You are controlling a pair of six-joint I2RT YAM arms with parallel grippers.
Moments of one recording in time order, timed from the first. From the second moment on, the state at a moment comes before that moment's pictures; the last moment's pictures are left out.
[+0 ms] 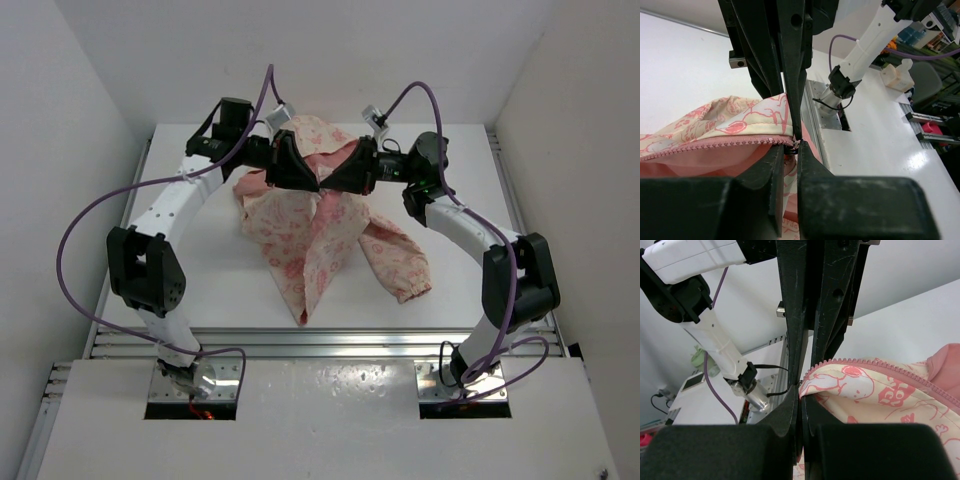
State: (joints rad) left arm -0.28 1.77 1.69 -0.48 1.46 0.15; right arm 0.35 1.68 1.15 0.81 -1.16 0.70
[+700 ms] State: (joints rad) left arm -0.27 1.80 1.72 -0.49 1.48 0.12; right arm 0.35 1.65 1.11 0.82 -1.15 0.63
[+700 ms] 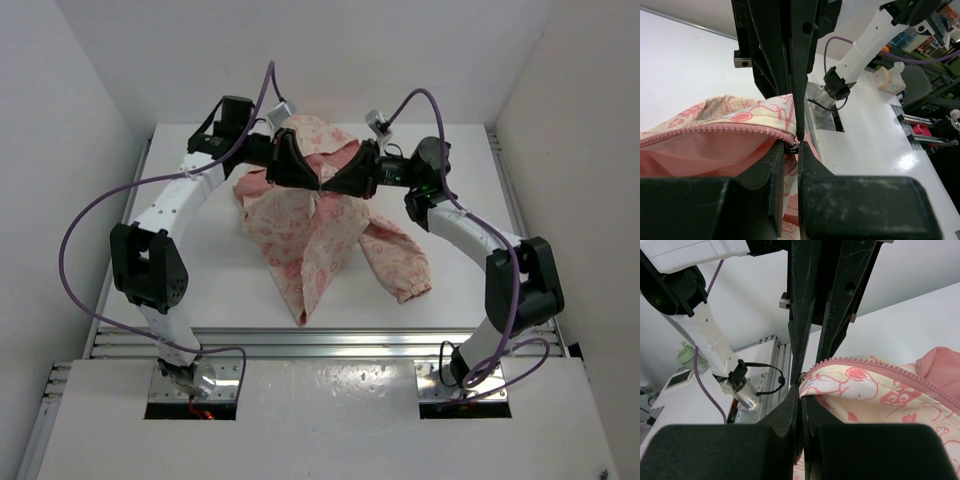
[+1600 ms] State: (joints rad) left arm -0.24 1.80 1.74 -0.41 1.41 0.09; right arm 0.30 1.47 1.09 0.63 -1.06 0.60
